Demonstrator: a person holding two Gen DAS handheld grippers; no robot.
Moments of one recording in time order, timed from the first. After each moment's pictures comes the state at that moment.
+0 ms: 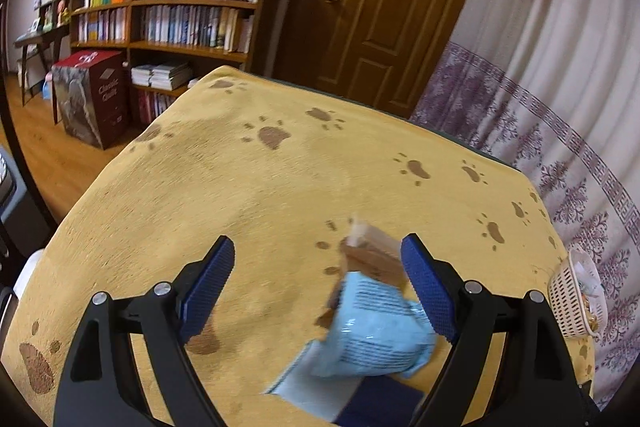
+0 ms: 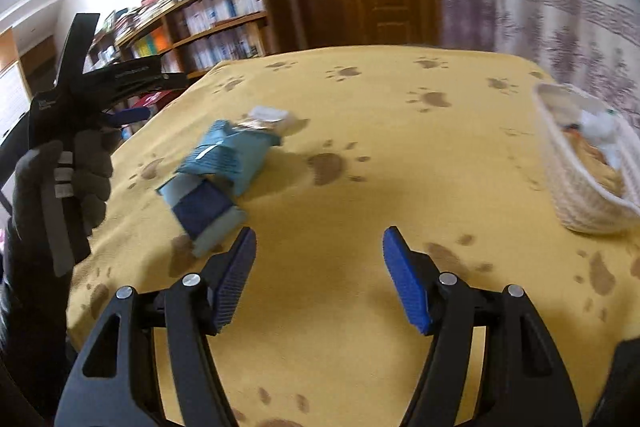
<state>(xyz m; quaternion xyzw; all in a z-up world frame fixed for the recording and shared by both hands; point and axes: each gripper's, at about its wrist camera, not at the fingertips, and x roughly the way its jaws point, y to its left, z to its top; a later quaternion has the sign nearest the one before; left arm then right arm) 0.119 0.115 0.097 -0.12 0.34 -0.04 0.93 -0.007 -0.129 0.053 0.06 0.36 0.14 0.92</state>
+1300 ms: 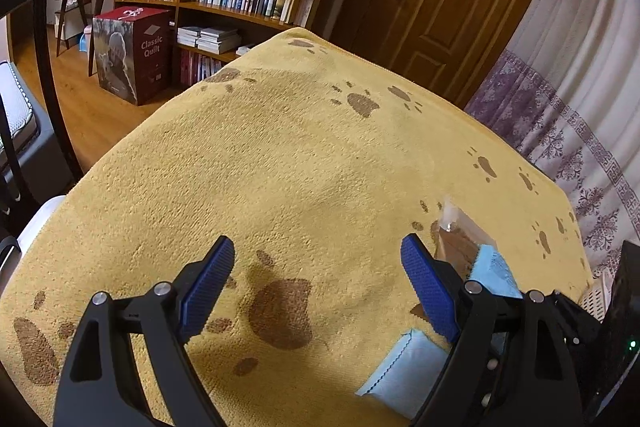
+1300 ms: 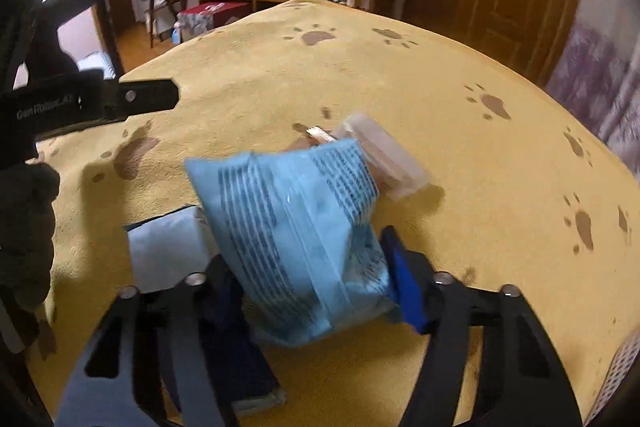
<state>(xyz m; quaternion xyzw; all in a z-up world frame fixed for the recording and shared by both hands) 0.119 0.168 0.052 -0.17 0.37 0.03 0.91 0.133 -0.019 0.025 -0.10 0.40 0.24 0.88</state>
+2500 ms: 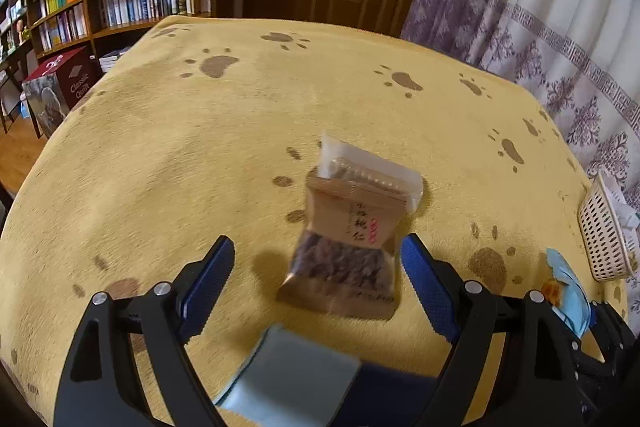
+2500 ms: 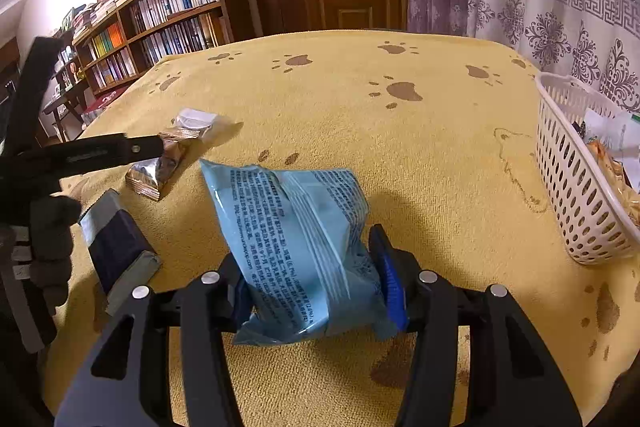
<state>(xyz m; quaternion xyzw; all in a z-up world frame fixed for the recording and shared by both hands) 0.159 0.053 0.036 -0.03 0.43 -0.09 0.90 0.053 -0.145 0.020 0.05 0.37 0.05 0.93</state>
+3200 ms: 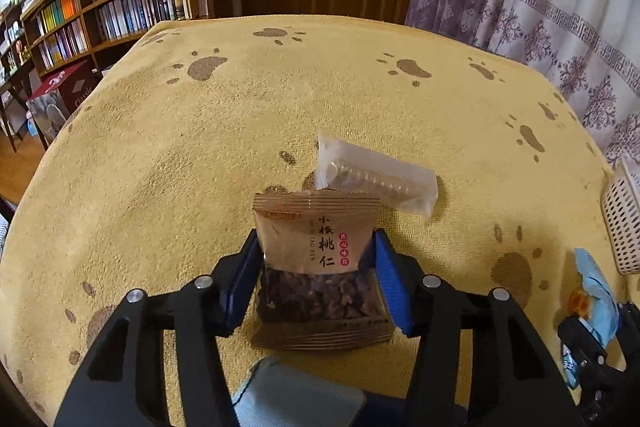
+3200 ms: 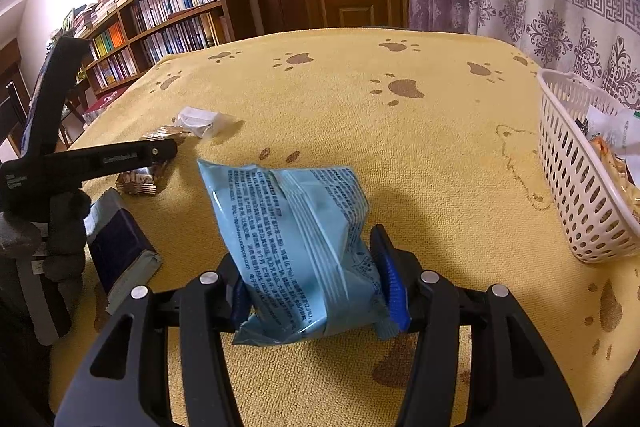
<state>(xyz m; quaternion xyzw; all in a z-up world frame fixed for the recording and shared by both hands) 0.173 0.046 0.025 0.00 0.43 -0.08 0.90 0.054 -0.144 0.019 0.05 0.37 0.05 0.92</state>
